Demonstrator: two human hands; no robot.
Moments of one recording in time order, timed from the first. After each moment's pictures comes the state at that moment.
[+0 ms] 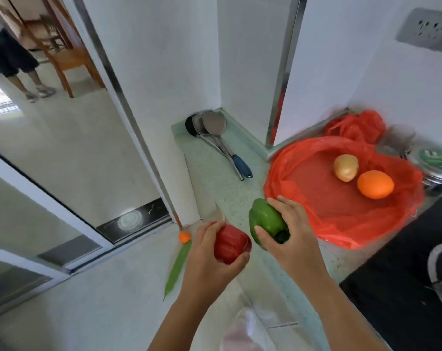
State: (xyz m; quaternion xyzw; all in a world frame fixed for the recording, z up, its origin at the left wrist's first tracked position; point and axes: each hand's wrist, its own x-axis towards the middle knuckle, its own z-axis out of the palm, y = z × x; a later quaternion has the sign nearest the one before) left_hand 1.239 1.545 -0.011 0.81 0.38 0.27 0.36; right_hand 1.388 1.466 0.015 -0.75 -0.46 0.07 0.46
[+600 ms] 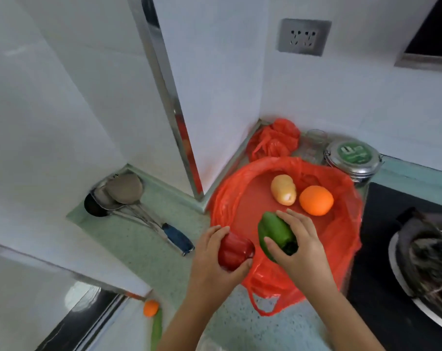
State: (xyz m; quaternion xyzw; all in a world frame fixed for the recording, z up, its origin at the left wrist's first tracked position) left_hand 1.444 1.647 -0.015 0.88 0.17 0.19 0.40; right_hand 1.538 1.496 0.004 -0.86 -0.23 0.01 0.46
